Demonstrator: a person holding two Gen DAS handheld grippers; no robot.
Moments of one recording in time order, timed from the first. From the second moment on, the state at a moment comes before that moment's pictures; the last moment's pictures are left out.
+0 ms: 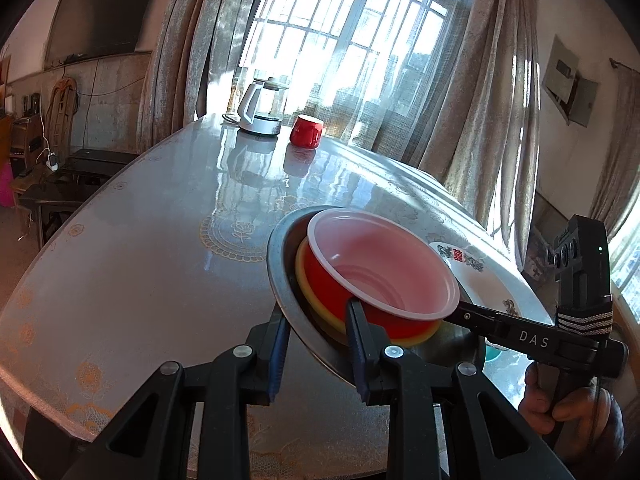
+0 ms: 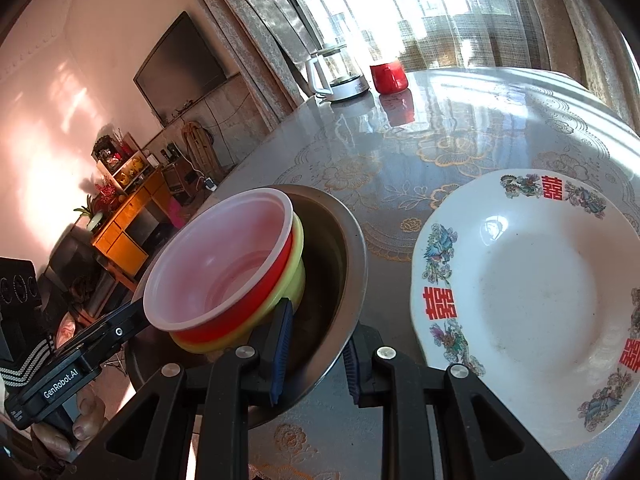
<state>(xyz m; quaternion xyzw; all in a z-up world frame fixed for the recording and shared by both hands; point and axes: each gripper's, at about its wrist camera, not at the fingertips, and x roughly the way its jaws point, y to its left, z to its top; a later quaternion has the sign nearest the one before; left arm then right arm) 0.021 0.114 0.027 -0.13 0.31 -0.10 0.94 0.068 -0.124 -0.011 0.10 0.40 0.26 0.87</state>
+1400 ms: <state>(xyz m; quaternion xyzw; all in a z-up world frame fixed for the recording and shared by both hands) 0.109 -0.039 0.020 -0.11 0.37 -0.25 0.89 0.058 -0.277 0.001 0.16 0.35 0.05 0.92</state>
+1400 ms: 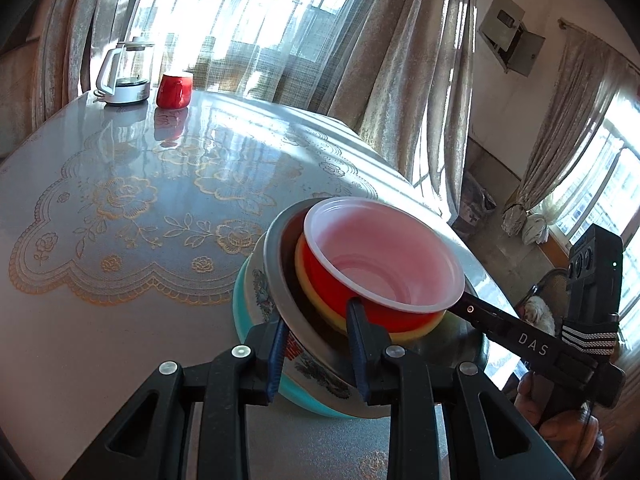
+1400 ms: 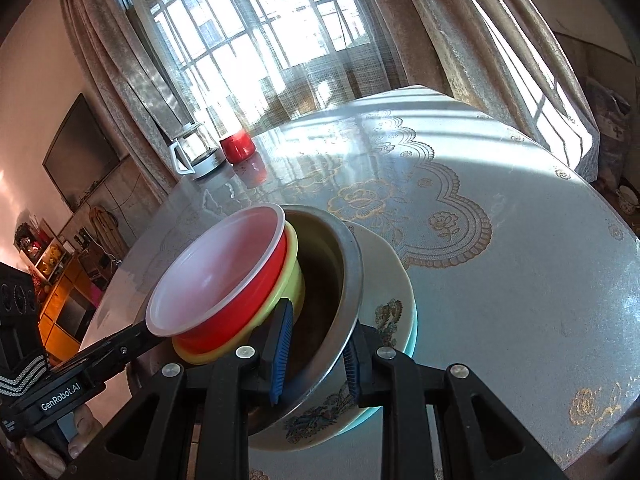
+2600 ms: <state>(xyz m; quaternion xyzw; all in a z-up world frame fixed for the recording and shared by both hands) 0.099 -0.056 0.012 -0.09 0.38 -0.24 0.89 0.044 -0.293 -0.015 0.19 0.36 0.04 0.91</state>
